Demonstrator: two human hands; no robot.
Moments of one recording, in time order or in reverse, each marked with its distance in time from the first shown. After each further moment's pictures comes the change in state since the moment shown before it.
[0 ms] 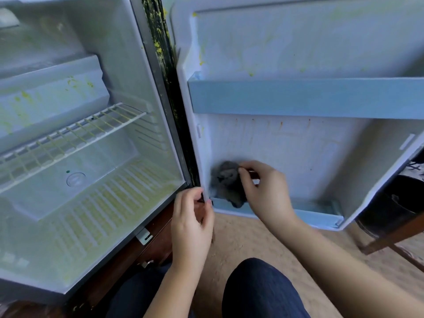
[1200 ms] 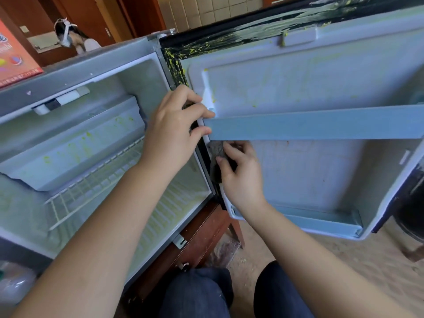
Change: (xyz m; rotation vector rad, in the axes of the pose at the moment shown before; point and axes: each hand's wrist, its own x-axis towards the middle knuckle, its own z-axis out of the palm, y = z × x) left_hand 0.194 0.097 -0.099 0.442 -0.177 0.539; right_hand 0.023 -0.083 0.030 0.323 0.182 -0.202
